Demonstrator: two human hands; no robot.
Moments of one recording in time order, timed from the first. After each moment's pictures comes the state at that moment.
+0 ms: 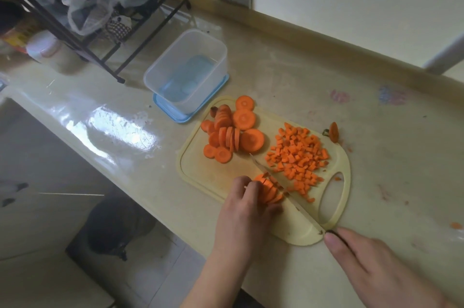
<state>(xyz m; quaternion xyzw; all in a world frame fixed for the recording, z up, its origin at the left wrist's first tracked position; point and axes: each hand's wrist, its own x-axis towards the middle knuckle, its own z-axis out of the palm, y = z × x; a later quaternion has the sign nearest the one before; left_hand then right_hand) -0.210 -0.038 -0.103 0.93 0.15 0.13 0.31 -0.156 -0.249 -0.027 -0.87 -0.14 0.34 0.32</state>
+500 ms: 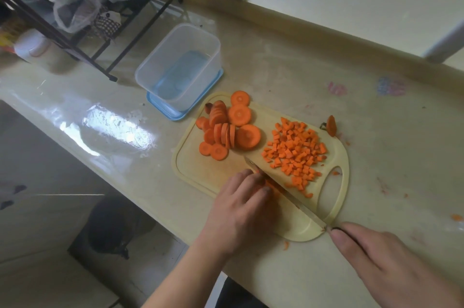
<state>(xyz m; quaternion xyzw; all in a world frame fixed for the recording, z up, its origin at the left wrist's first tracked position) -0.206 -0.010 -0.108 0.95 -0.10 0.17 0.24 -0.149 -0.253 -0.010 -0.88 -0.14 0.33 0.32</state>
